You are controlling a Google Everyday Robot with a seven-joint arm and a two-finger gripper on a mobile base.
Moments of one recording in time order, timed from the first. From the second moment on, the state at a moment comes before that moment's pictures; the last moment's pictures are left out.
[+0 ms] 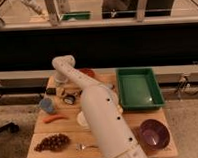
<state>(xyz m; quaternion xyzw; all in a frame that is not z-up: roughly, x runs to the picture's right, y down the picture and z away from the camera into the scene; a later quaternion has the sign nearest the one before) -0.276 0.036 0.981 -0.32 -0.23 -0.06 0.92</state>
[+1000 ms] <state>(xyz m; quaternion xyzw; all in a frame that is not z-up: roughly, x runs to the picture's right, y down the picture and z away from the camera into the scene) -0.271 0.013 0.948 -0.28 -0.23 -0.06 0.93</state>
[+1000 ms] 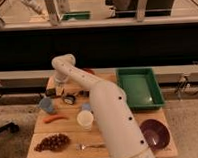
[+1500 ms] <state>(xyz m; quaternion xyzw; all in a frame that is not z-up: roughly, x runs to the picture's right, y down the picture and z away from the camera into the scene) -0.244 -0.028 0.896 -0.20 -0.23 -0.03 0.95</state>
